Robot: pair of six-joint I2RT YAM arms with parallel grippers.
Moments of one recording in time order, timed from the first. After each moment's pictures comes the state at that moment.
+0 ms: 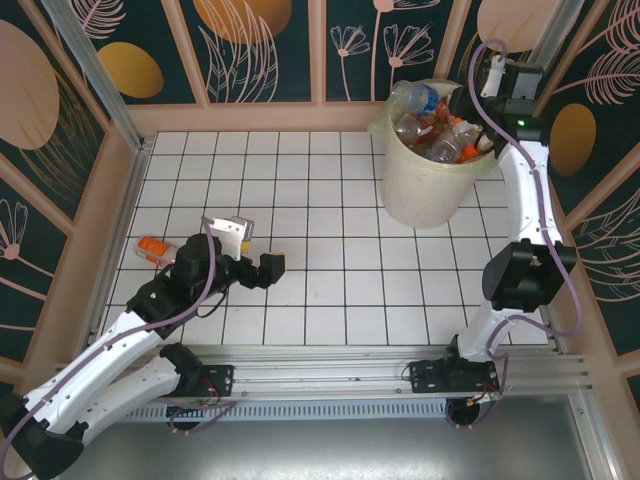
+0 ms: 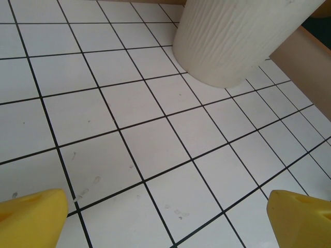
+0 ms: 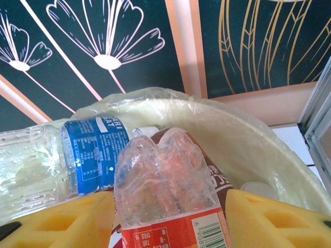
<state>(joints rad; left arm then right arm) -0.69 0.75 0.69 -0.40 0.04 -0.38 -0.08 1.76 1.91 -0.60 -0.18 0.13</state>
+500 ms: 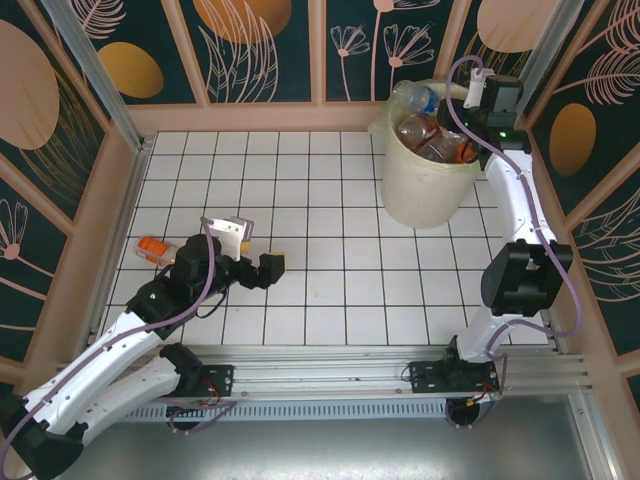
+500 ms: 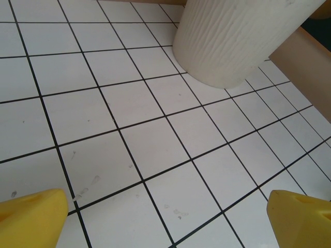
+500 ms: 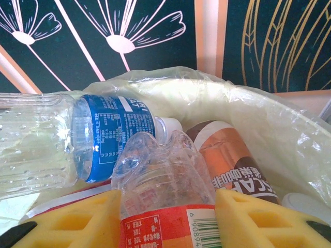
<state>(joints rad) -0.69 0.75 0.69 -0.40 0.04 -0.39 -0.02 1.72 1.73 -0.44 -0.15 0.06</state>
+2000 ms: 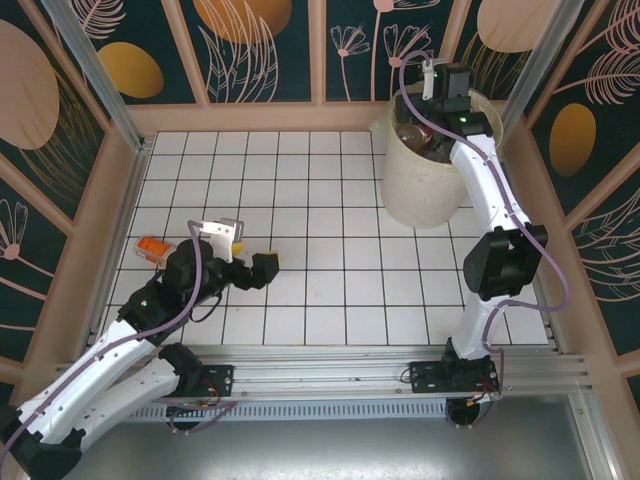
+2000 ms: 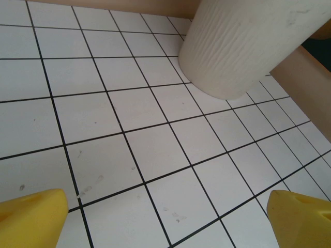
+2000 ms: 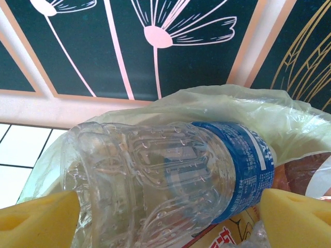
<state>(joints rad) -0.69 0.68 0.69 -0.44 0.00 -0.44 0.18 1.87 1.96 -0.57 0.10 -0.03</state>
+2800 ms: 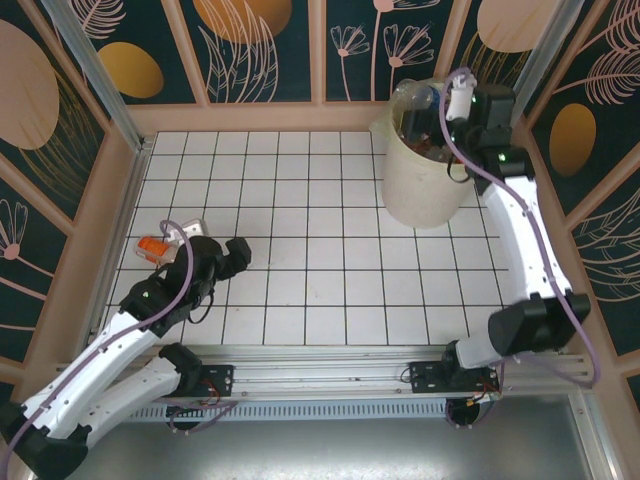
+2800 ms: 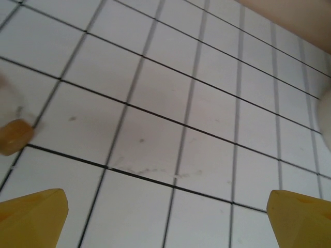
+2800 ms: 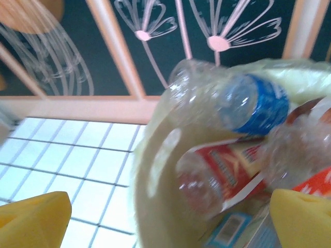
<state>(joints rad) -0.60 0.75 0.74 -0.71 -0.38 -0.84 0.13 1.43 1.59 -0.54 -0.25 0.13</state>
